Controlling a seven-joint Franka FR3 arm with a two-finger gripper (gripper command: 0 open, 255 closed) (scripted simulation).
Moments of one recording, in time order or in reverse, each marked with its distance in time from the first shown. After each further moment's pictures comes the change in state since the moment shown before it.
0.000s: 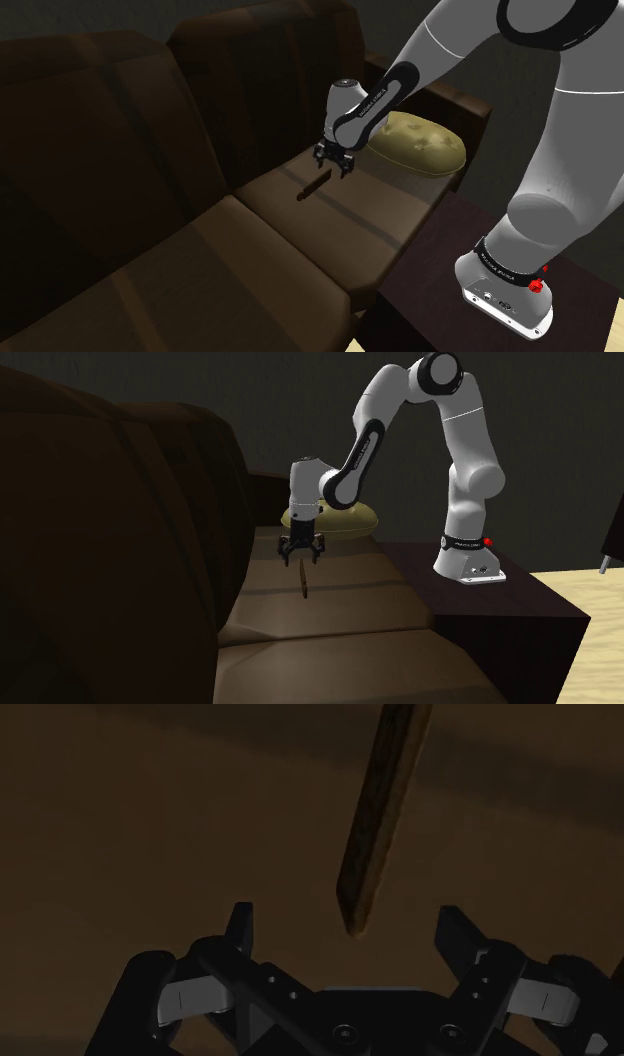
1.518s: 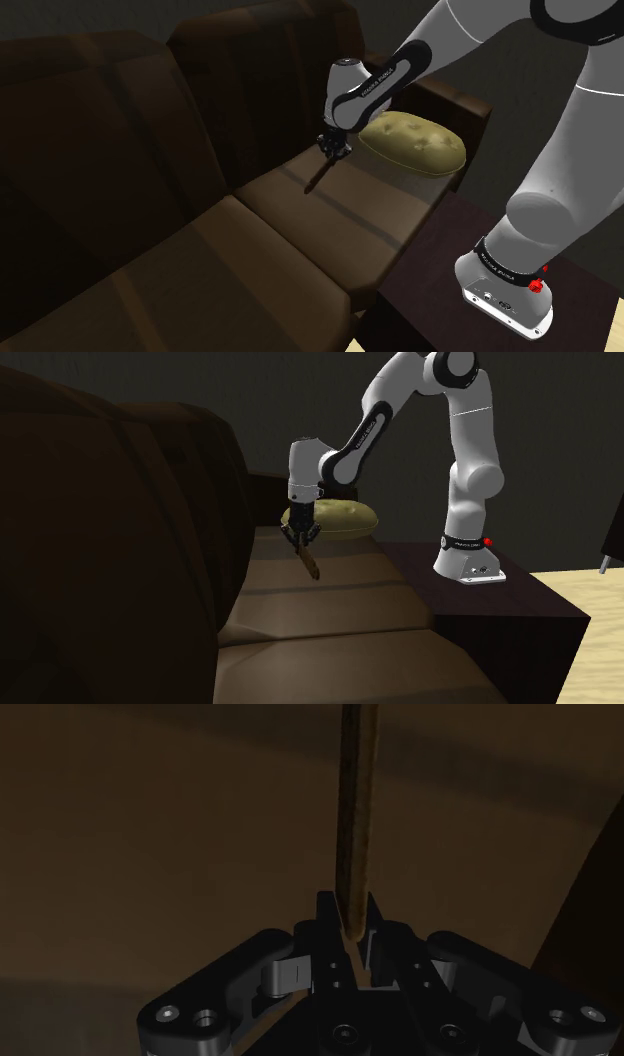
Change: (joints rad) arm -0.028 -0.122 0.041 0.006 0.072 -0.122 -0.049
